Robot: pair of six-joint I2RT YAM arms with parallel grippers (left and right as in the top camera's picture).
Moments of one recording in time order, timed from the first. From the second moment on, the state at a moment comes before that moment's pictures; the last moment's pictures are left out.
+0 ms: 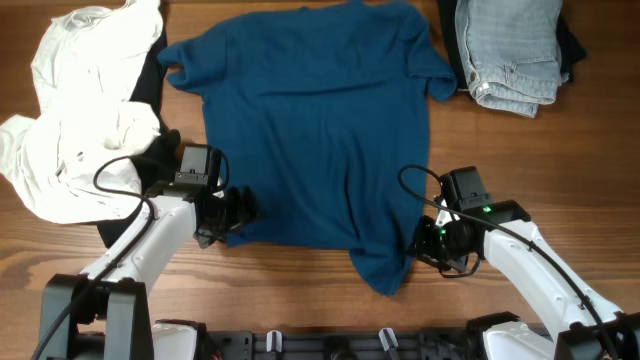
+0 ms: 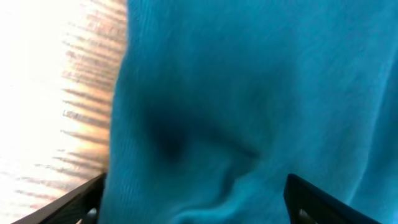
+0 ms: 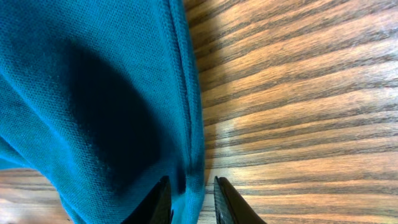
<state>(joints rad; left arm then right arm) -0.13 1.48 0.68 -0.61 0.19 -0.60 0.21 1.30 0.57 -0.78 -0.33 0.61</state>
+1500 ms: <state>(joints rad) -0.13 1.24 1.02 -0.94 0.24 -0.54 0.28 1.33 0.57 -0.73 -0.35 0.55</state>
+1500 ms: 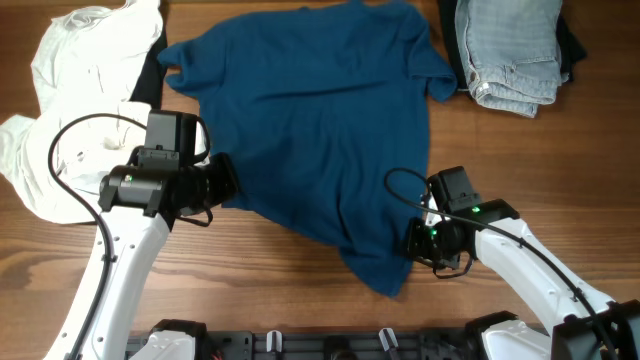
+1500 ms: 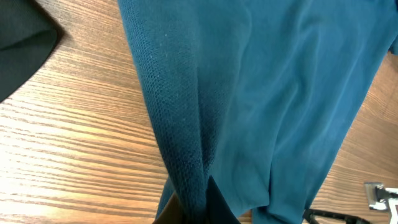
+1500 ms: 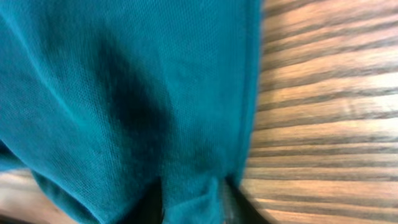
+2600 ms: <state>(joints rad) -0.13 1.24 1.02 -0.94 0.22 -0.54 0.45 1.34 0.57 -0.92 -0.44 0.60</state>
